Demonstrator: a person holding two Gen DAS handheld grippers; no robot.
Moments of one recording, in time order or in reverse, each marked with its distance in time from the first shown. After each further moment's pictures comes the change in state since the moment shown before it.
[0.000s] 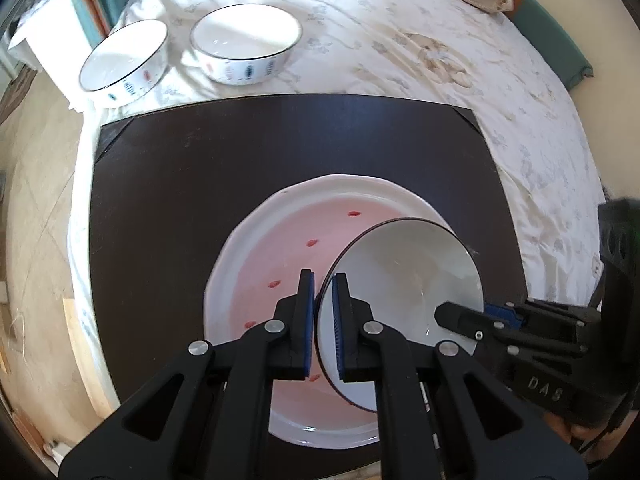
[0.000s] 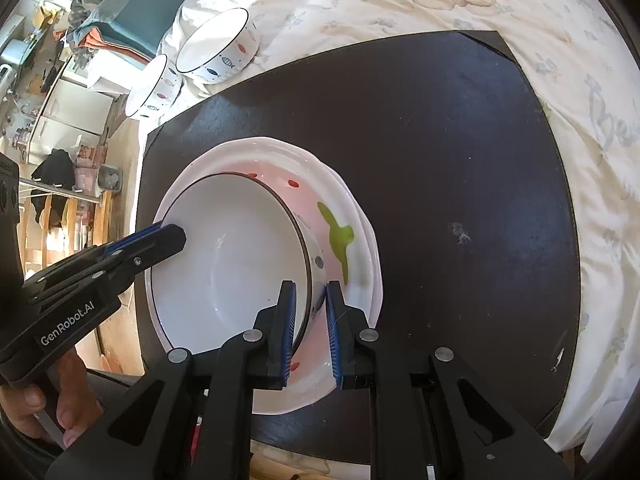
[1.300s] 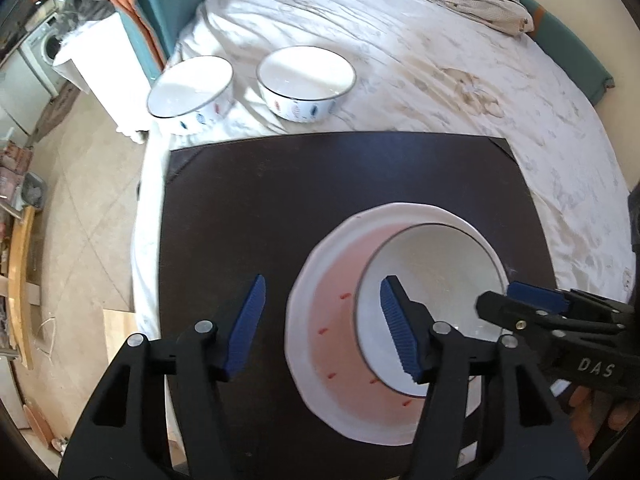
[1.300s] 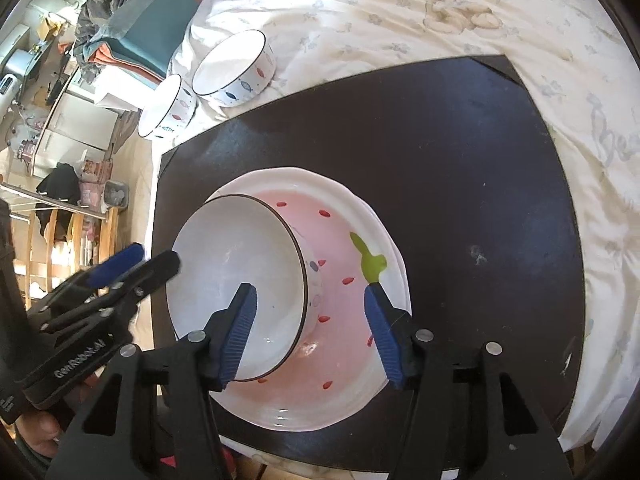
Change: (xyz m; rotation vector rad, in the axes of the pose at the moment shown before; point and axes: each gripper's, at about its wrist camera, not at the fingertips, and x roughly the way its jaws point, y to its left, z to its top) left arm -0.032 0.023 -0.007 0.006 -0.142 0.157; right arm -0.008 0.018 0.013 0.011 -0.085 0.000
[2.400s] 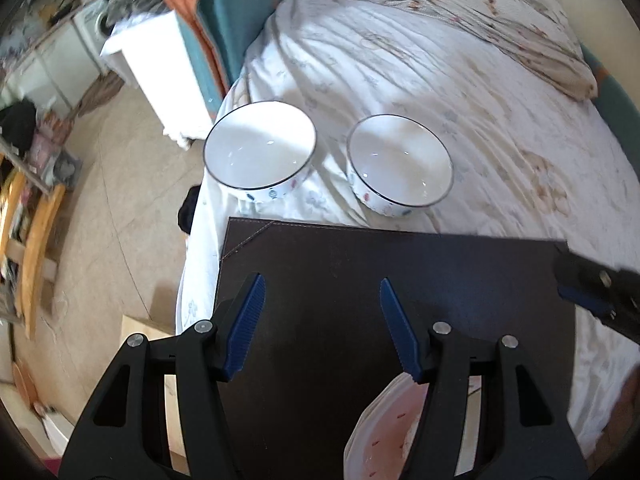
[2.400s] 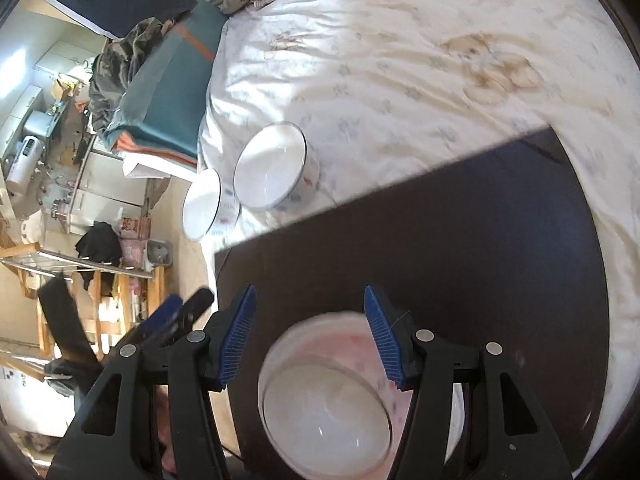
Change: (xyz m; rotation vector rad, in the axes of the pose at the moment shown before) left arm 0.019 0.062 0.083 -0.194 -0.060 0.099; right arm -0.006 0.020 0.117 0.120 -0.103 0.150
